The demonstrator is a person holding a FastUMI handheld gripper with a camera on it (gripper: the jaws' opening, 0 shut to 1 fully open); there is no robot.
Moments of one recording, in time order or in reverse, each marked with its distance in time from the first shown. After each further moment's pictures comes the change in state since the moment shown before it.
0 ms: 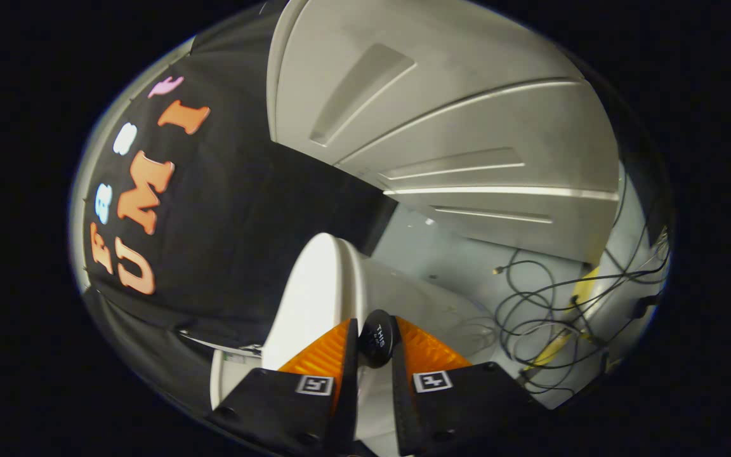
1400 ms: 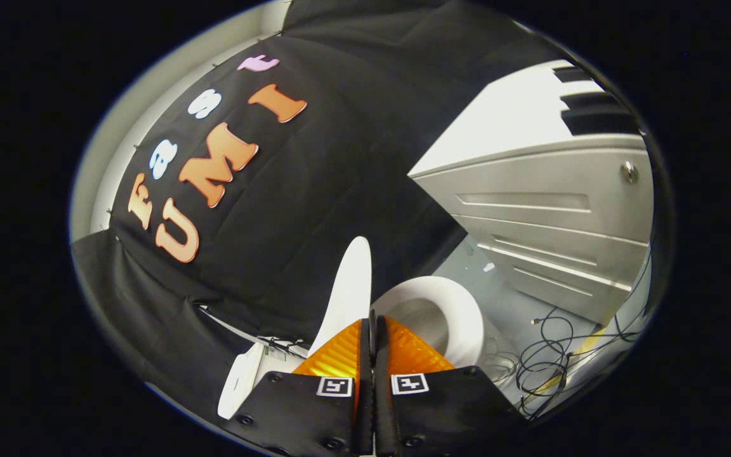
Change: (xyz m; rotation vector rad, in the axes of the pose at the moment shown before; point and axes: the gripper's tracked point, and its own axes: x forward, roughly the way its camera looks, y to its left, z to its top) arm -0.051 0.192 0.036 -0.320 -0.261 0.195
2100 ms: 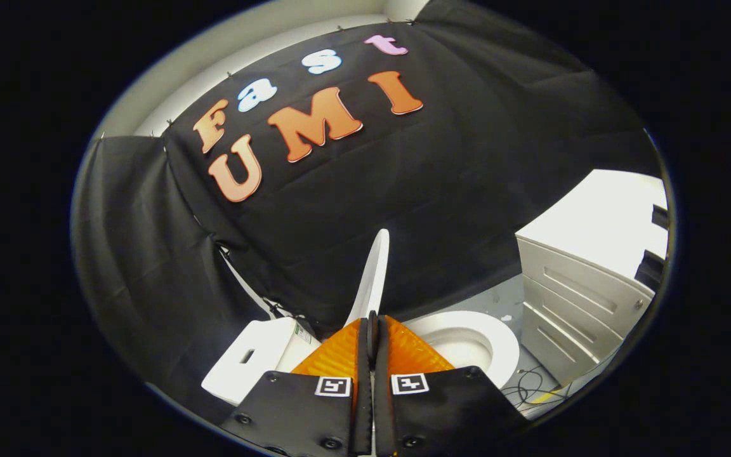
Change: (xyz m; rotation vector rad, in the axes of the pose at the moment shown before) arm -0.021 0.182 -0.007 -0.434 0.031 0.100
